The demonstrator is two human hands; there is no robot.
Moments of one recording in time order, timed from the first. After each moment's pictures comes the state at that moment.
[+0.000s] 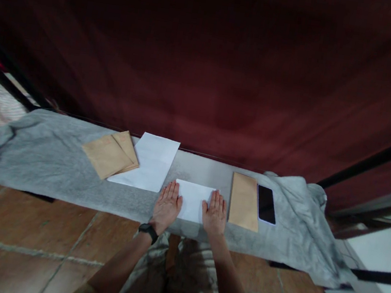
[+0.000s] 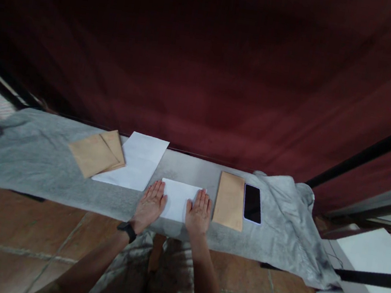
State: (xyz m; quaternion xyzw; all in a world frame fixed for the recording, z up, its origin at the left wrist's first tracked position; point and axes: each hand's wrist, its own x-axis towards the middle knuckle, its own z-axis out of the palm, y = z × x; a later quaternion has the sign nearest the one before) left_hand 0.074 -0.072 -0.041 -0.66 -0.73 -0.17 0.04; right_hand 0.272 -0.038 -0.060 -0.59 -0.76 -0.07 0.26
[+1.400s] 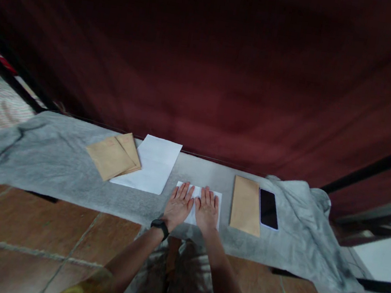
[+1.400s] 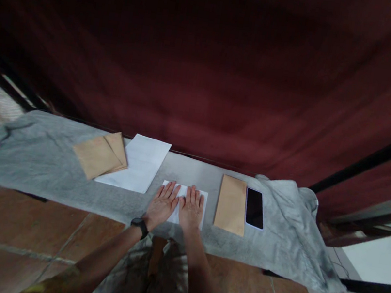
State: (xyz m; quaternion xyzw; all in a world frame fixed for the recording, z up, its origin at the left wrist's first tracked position) left_hand 0.099 -0.050 -0.029 -0.71 -0.69 -0.08 0.02; right_hand 0.236 -0.024 -0.048 -0.56 -0.80 0.03 0.19
